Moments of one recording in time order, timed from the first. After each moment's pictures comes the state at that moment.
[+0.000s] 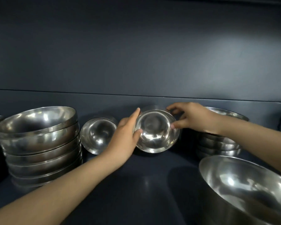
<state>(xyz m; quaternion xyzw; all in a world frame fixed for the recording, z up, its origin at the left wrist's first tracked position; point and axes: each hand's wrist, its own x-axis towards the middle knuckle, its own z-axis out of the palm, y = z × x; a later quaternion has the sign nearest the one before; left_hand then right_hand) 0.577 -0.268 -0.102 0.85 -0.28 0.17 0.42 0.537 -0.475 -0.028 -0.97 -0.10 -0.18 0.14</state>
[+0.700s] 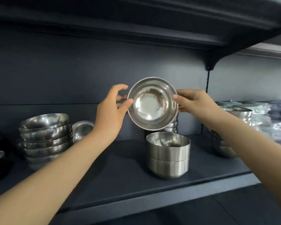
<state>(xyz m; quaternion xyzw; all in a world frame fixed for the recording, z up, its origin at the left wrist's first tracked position) 0.416 -0.249 -0.017 0.70 -0.35 0.25 0.58 0.324 -0.455 0.009 -0.82 -0.03 -0.35 0.44</state>
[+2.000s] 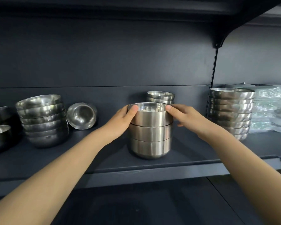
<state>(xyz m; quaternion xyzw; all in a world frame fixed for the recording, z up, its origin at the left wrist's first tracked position) 0.402 -0.314 -0.081 0.82 -0.31 0.02 0.48 0.311 -0.515 -0.069 -0.87 0.01 -0.20 0.45</state>
